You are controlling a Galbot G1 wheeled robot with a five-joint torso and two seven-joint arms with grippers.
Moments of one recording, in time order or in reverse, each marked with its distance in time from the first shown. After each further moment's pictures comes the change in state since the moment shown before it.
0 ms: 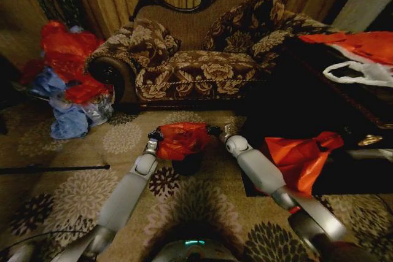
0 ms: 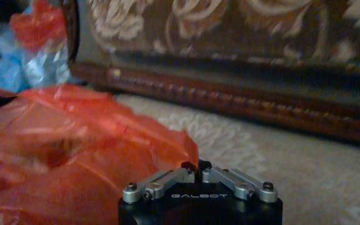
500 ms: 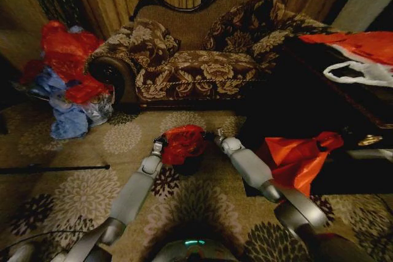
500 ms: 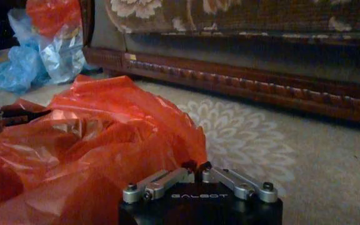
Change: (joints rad) left arm -0.034 -0.036 0.004 0.126 -0.063 0.011 0.024; right arm 0.052 0.125 0.019 -0.205 -0.095 0.042 -0.099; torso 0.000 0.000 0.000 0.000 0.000
